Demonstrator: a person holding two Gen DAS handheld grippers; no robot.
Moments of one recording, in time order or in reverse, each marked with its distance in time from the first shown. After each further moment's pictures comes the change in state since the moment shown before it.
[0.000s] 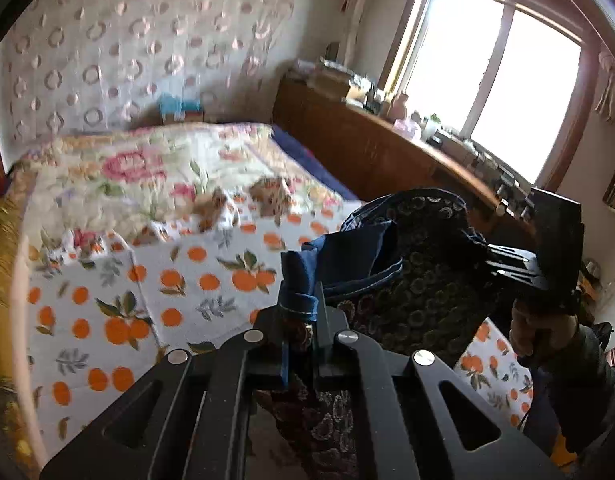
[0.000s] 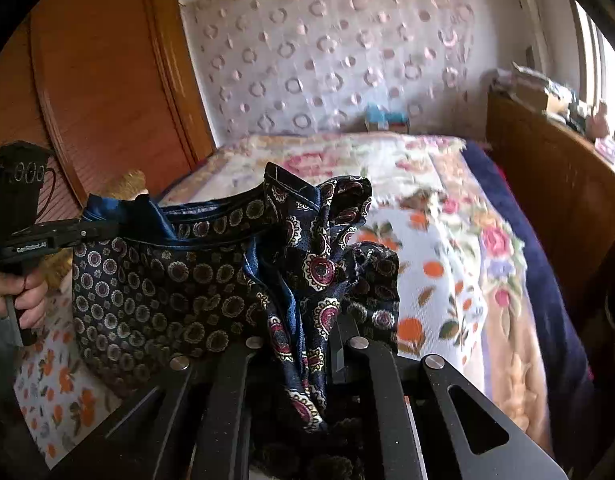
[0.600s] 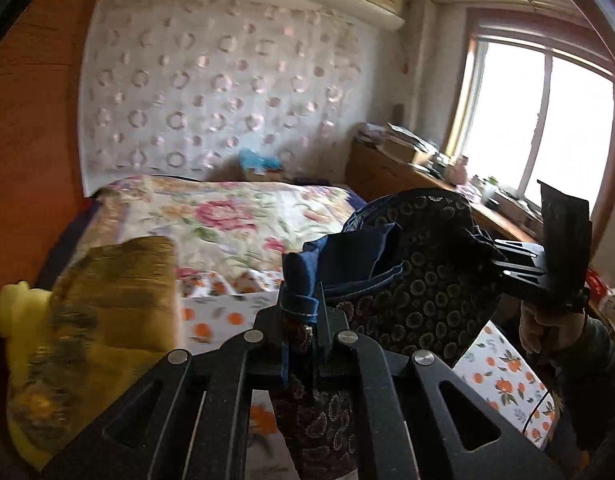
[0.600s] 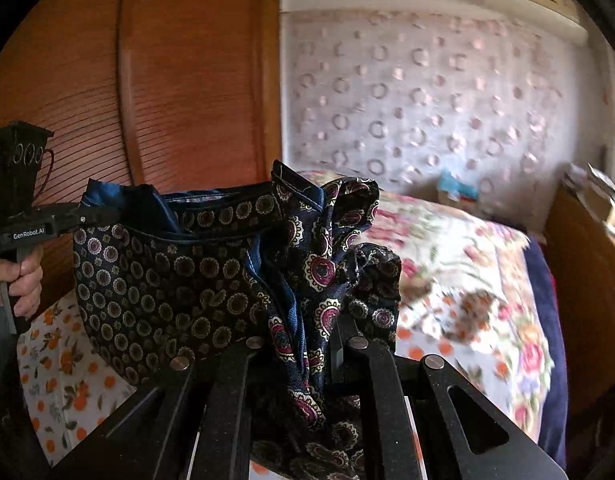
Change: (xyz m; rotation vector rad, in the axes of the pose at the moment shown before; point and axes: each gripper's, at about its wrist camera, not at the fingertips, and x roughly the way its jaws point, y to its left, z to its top) left arm -0.115 0.068 -0.006 -0.076 -0.210 0.259; right arm 0.035 0.083 0.070 -0.303 -0.096 0.159
